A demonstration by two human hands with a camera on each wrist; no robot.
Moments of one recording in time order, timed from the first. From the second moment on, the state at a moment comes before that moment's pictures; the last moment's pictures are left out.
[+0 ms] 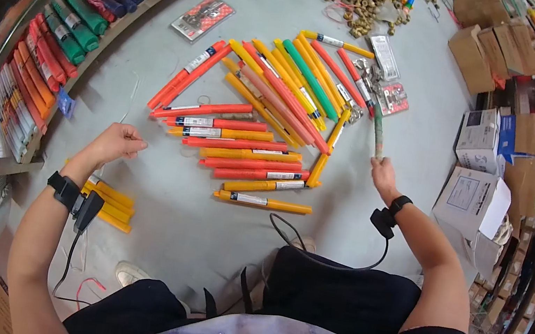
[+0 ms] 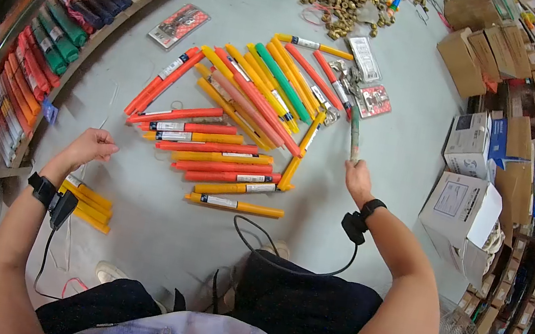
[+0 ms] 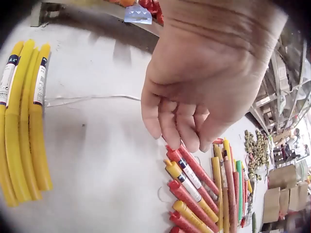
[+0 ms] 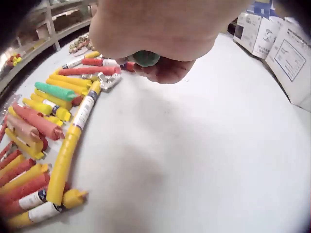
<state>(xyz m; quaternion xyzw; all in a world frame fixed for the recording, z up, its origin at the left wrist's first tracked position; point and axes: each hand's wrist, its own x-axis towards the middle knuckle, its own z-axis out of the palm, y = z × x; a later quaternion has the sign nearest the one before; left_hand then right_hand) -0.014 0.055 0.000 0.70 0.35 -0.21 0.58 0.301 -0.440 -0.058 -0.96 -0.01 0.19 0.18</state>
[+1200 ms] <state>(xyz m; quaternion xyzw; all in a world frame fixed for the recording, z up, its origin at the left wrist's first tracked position) -0.051 0.065 0.003 0.79 0.32 -0.26 0.46 0.308 -0.291 -0.038 -0.91 -0.29 0.28 -0.06</state>
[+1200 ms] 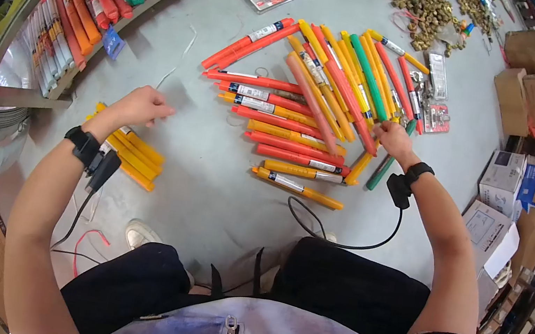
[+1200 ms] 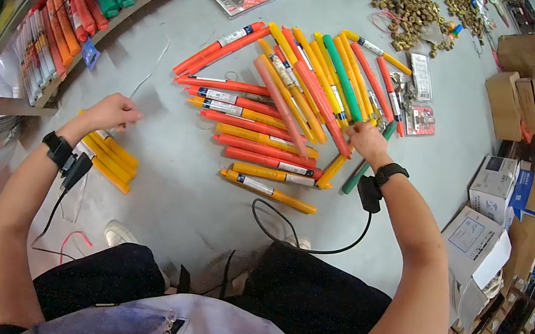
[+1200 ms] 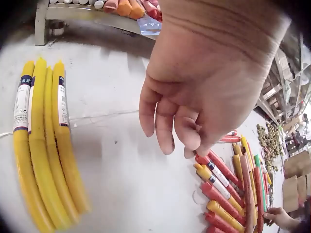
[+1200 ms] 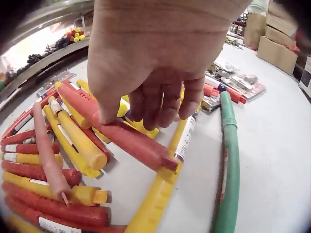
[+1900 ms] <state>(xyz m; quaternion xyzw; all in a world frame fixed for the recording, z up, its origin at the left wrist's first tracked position) -0.138 0.142 0.004 0.85 0.33 -0.20 0.36 0.315 -0.393 -0.091 -0.86 -0.06 0.49 0.09</state>
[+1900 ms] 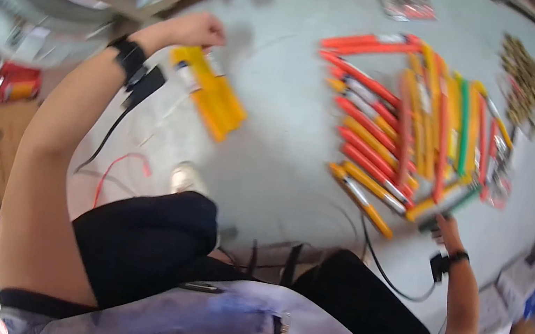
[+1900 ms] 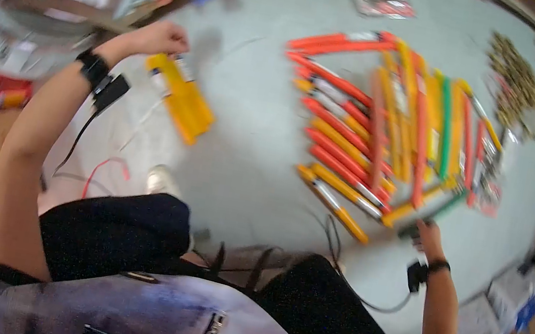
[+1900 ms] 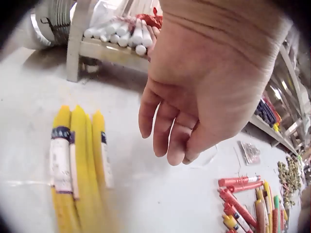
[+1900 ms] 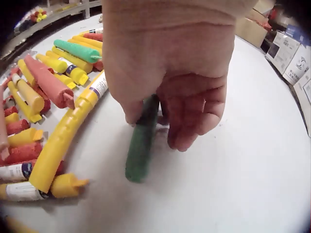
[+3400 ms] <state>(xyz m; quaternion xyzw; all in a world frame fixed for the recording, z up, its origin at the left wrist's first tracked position) -0.292 0.024 -0.049 0.32 0.38 0.13 0.86 -0.094 -0.070 -0.038 -0.60 -0.62 0.49 0.15</state>
